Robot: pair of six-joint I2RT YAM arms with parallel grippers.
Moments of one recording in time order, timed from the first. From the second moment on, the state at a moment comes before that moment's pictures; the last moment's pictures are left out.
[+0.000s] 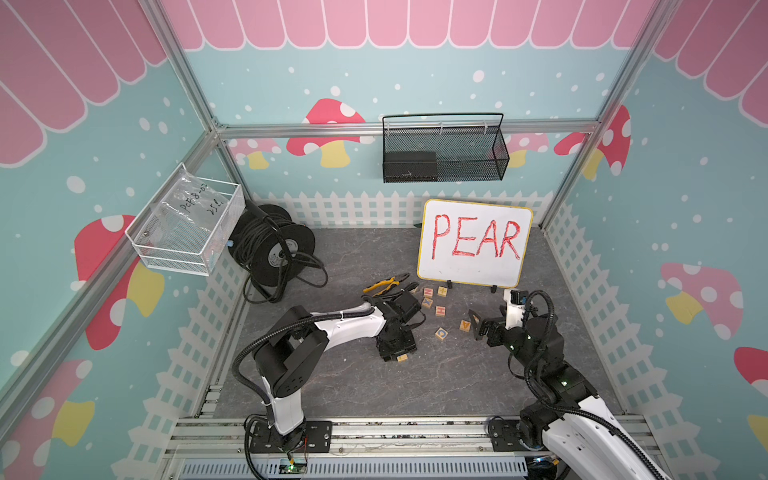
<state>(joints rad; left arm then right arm) -0.82 1.84 1.17 -0.72 0.20 -1.09 0.41 0.54 0.41 -0.19 0.03 0.28</state>
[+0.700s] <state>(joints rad) -0.95 1.90 1.24 -0.83 -0.07 -0.92 0.41 0.56 0.40 -0.20 0.05 0.28</state>
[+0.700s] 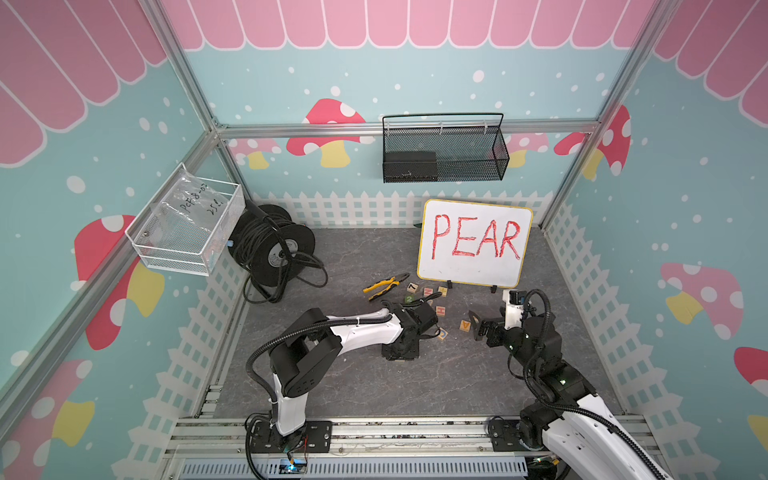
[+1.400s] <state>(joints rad) -0.96 1.81 1.11 -0.72 -0.10 -0.86 0.41 0.61 0.41 -0.22 0.06 0.28</state>
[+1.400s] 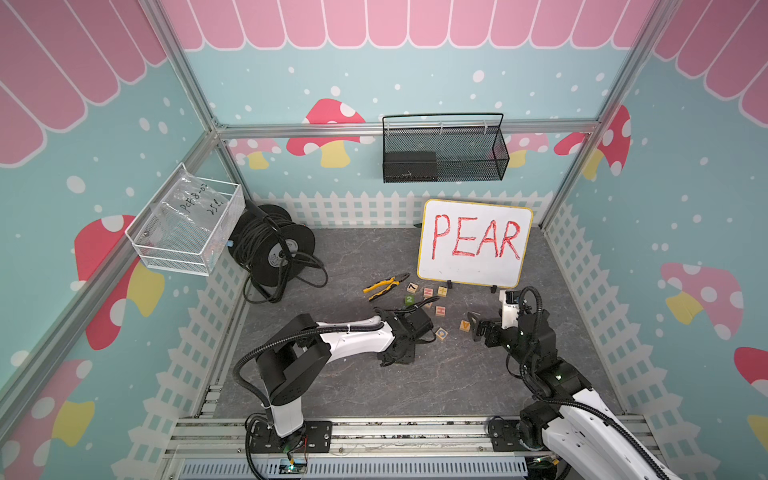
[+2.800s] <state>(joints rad) -0.96 1.41 0.92 -0.45 -0.32 -0.73 0.41 0.73 0.50 -0.24 0.13 0.43</state>
